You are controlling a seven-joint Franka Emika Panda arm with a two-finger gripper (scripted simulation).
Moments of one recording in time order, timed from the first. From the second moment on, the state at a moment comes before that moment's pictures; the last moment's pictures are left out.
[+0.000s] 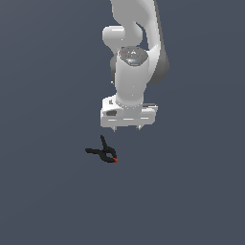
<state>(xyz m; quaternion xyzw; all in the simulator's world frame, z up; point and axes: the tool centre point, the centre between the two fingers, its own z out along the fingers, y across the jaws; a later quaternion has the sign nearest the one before) 0.007 0.017 0.193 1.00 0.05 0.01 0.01</state>
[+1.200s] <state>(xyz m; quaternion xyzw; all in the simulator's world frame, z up) 0.018 -0.021 0.150 0.98 0.19 0.01 0.02</state>
